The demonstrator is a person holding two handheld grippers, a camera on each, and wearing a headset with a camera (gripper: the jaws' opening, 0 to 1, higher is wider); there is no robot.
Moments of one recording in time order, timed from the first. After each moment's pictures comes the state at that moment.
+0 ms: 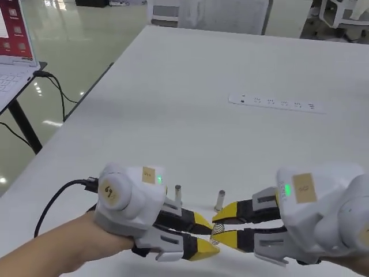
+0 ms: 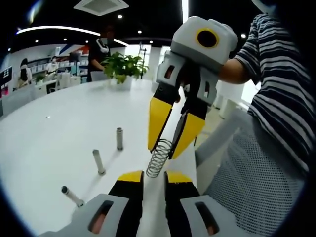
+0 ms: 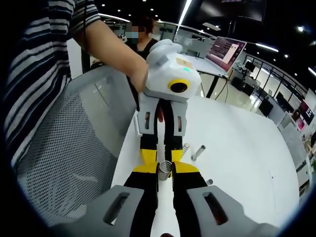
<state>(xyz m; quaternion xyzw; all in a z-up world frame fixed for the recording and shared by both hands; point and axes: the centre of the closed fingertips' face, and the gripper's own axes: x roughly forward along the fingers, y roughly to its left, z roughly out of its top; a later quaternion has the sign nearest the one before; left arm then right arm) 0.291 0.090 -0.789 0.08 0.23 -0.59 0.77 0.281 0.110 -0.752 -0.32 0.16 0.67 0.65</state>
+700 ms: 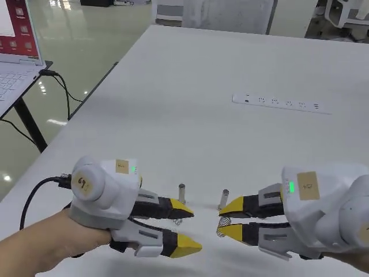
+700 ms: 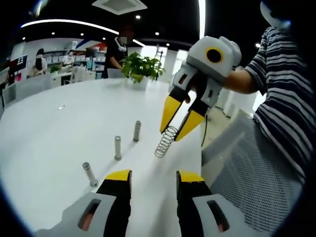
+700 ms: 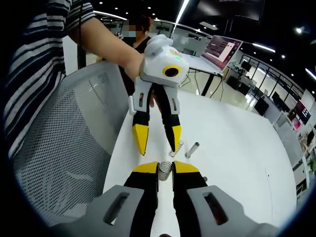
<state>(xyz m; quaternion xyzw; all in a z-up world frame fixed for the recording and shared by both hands) 0.298 0.132 -0.787 0.04 0.25 -0.54 0.81 0.292 0.108 -0.755 -0.33 0.16 0.65 0.66</state>
